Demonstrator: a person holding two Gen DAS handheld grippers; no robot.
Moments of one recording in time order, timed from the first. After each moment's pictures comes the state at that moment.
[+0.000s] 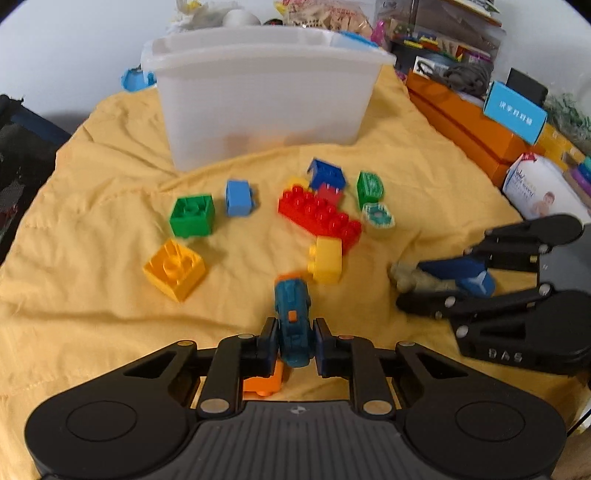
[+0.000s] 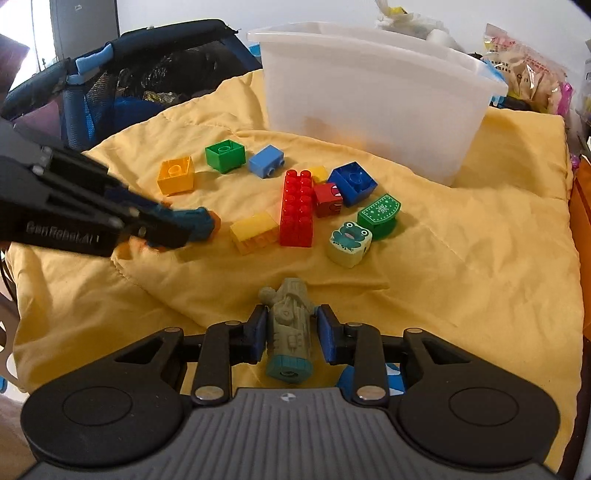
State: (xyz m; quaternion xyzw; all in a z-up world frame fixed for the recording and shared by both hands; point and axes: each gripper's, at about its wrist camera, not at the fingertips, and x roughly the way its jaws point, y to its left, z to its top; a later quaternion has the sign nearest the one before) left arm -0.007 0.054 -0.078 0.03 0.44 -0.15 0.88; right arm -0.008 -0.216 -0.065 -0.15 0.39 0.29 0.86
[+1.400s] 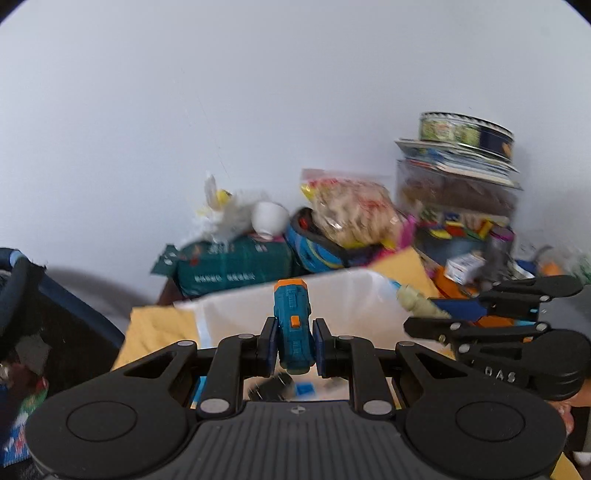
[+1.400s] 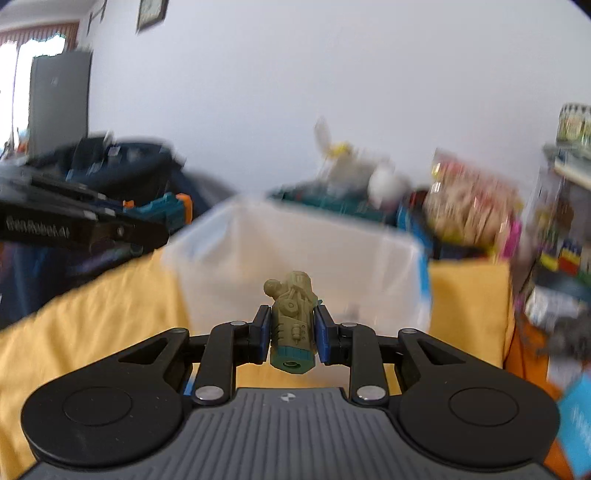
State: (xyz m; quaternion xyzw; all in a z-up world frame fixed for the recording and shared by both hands) left arm 0.117 0.086 0.086 0.02 0.21 -0.14 0.97; right arm 0.082 -0.203 0.061 -0.11 0.22 0.24 0.94
